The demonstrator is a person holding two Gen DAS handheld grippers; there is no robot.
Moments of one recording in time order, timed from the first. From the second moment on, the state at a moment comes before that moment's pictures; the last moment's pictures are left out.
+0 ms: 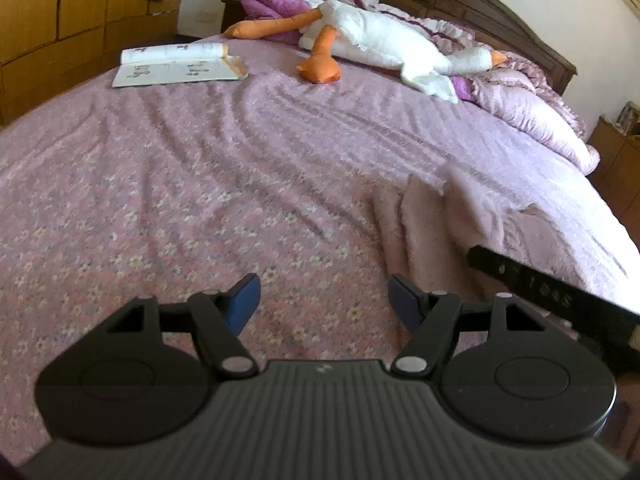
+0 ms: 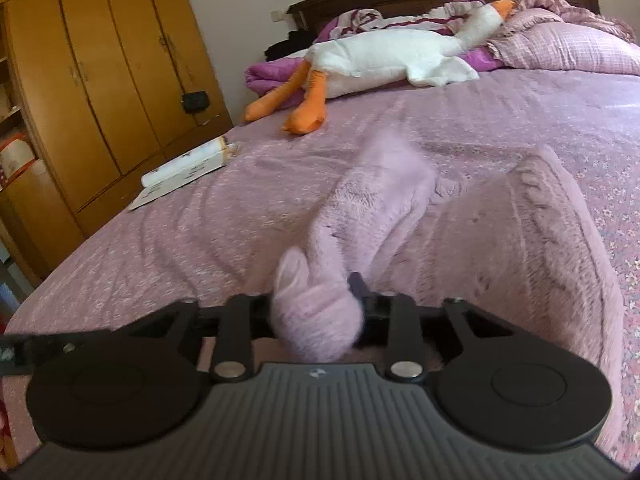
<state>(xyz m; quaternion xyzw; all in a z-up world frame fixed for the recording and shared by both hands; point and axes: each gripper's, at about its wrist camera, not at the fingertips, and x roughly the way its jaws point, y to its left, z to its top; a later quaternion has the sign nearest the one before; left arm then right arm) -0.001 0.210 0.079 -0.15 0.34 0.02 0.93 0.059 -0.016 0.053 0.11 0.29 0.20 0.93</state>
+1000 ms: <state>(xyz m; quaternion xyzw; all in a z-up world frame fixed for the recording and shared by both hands) 0.108 0.116 0.030 -0.21 0.34 -0.12 0.91 -0.022 -0.178 0.097 0.14 0.31 0.05 0.94</state>
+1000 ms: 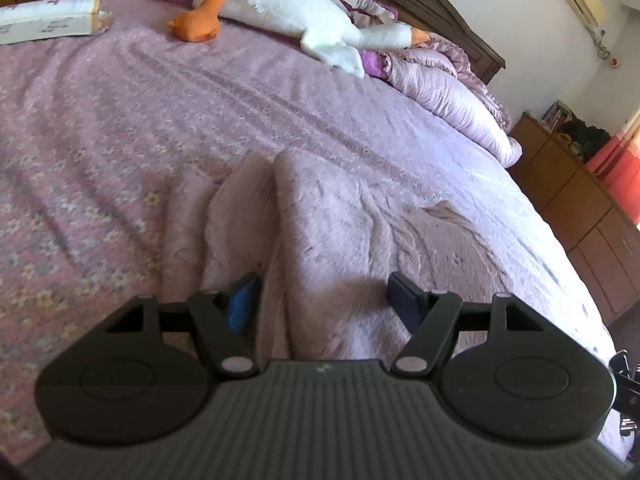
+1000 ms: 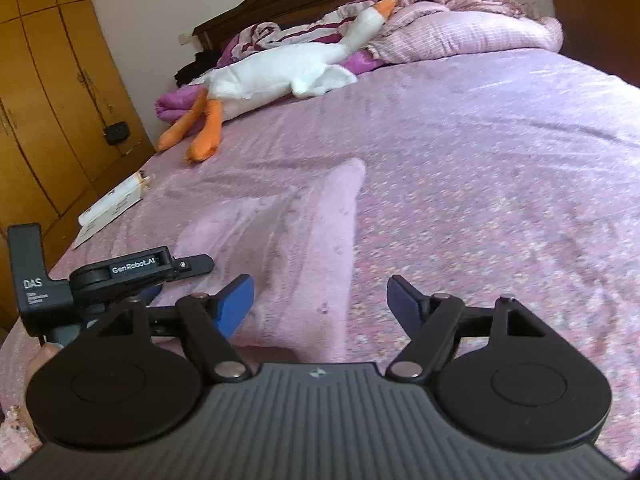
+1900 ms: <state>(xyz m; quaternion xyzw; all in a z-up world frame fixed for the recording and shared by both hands) 0.086 0.104 0.077 -0.15 0.29 -0.11 0.94 -0.035 -0.218 0.136 0.18 0.26 0.04 0.95</state>
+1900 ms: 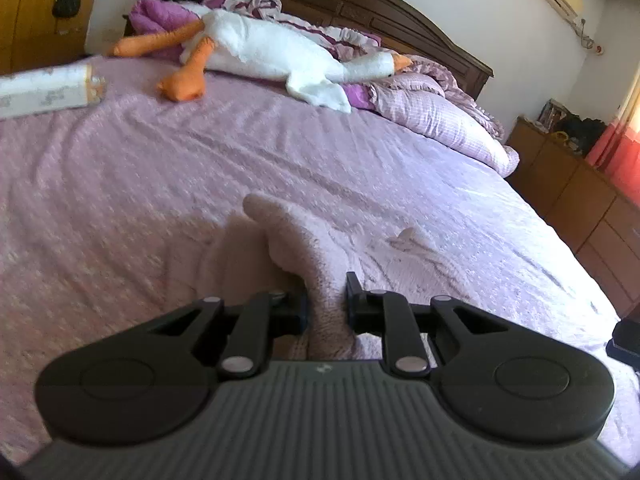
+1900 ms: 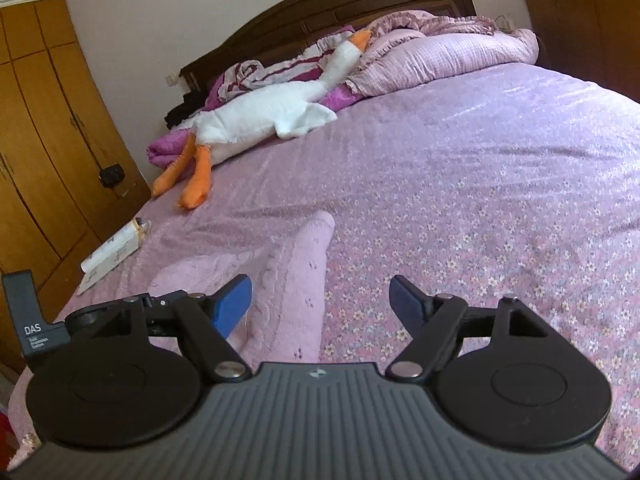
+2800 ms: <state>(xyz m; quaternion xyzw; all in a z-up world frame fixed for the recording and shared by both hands) 0.072 0.161 0.072 -0.13 0.31 -0.05 0.94 0.019 -0.167 0.101 0.18 0.29 0.08 0.94</state>
